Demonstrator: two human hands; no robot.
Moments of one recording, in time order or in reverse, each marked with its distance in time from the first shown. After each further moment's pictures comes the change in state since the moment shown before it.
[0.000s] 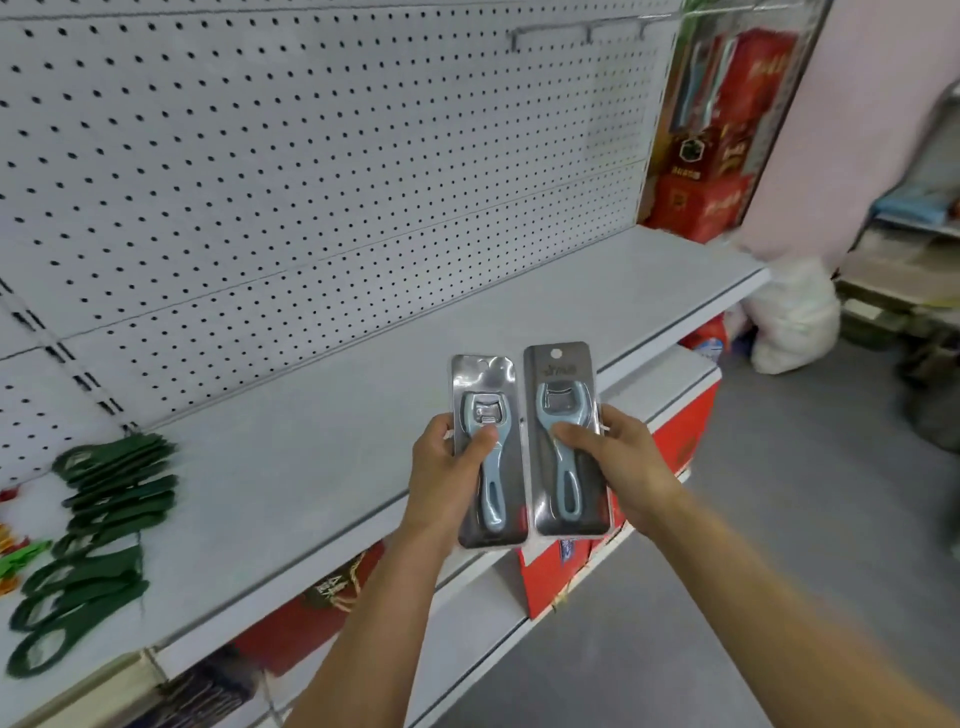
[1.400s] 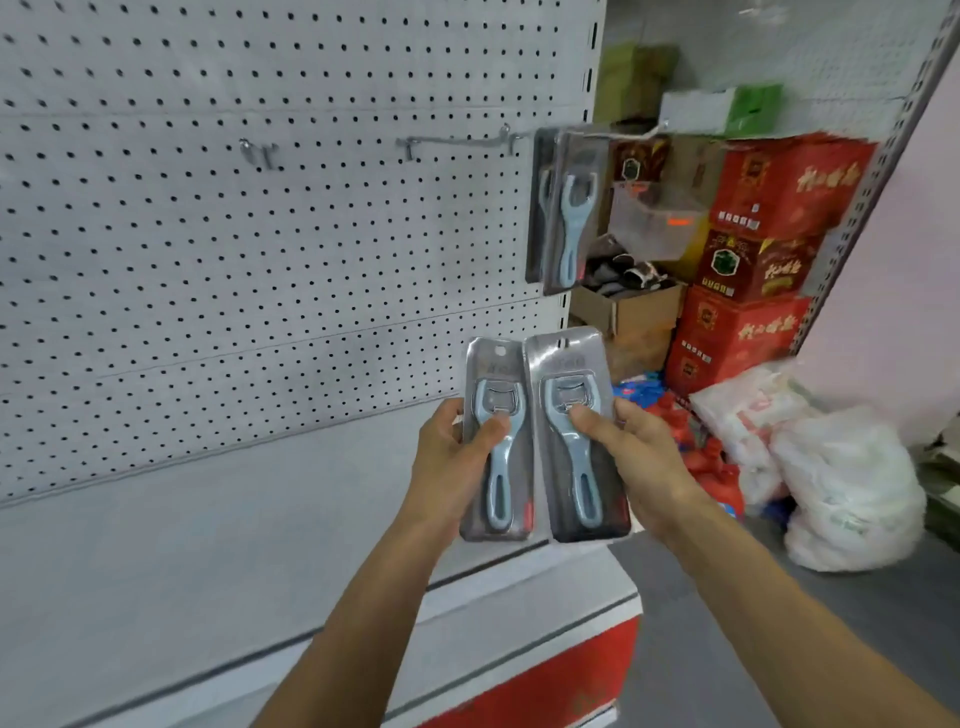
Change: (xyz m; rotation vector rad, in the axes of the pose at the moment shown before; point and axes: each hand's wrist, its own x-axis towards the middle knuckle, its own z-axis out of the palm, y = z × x) left_hand 0.300 0.122 0.474 -0.082 0.178 0.137; right_hand 0.408 -0.193 -0.379 0.073 -0.247 -0.177
